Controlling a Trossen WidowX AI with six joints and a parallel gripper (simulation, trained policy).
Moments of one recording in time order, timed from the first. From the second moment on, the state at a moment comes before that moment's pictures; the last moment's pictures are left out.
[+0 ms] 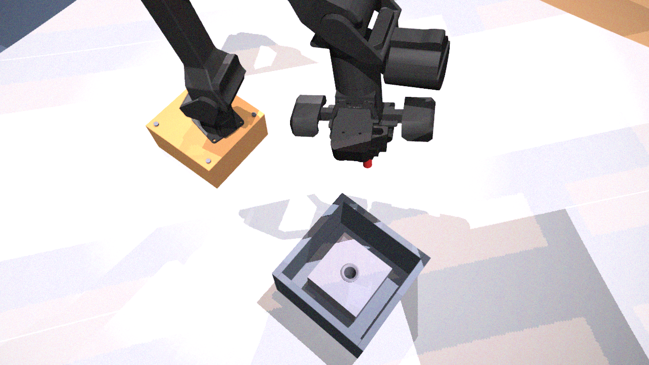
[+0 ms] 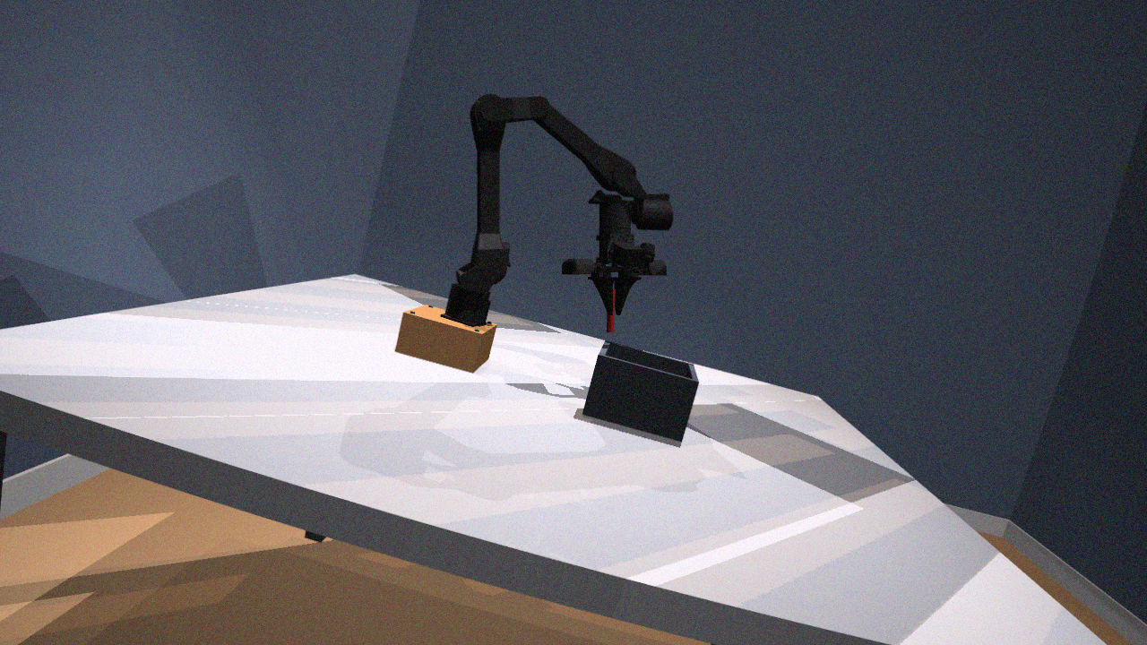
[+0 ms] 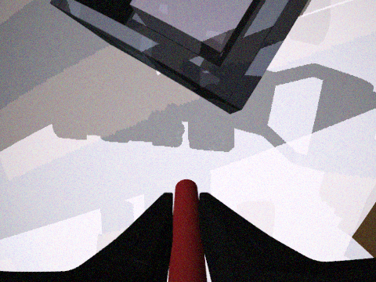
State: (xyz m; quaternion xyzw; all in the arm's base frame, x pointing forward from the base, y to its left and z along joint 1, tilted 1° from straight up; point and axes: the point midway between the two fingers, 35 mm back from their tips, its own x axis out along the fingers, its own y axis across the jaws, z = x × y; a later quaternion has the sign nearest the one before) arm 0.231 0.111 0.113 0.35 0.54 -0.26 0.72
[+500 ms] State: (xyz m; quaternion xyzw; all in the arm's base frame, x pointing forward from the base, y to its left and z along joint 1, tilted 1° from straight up) arm 0.278 0.060 0.126 0.37 0.51 -0.30 0.72
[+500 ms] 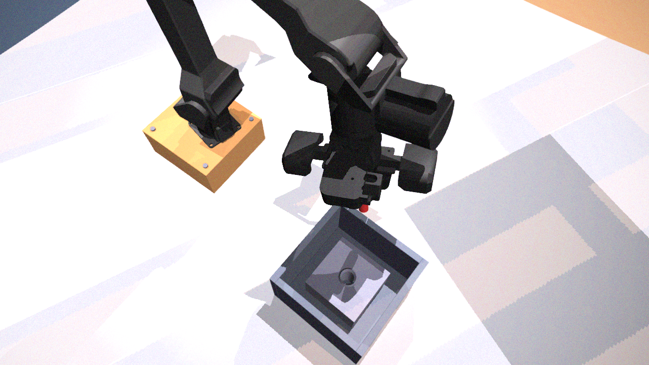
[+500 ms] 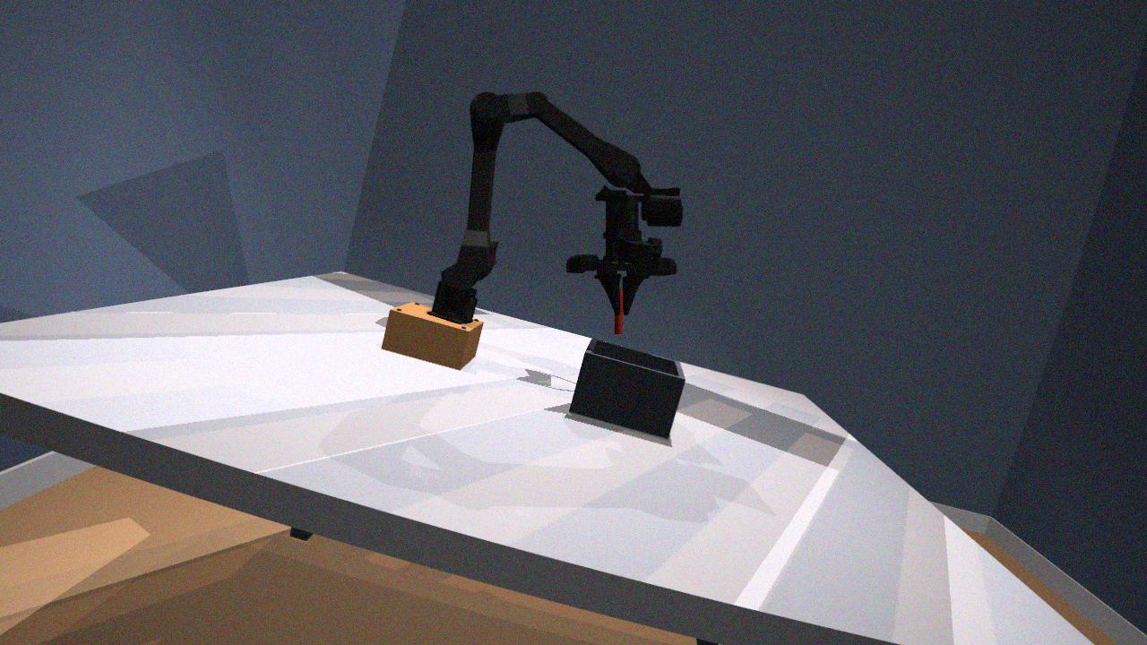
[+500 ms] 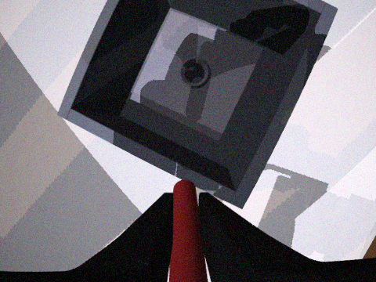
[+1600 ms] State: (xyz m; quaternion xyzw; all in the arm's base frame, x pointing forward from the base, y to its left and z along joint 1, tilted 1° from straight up) arm 0.335 -0.013 0.069 0.38 0.52 -0.36 0.67
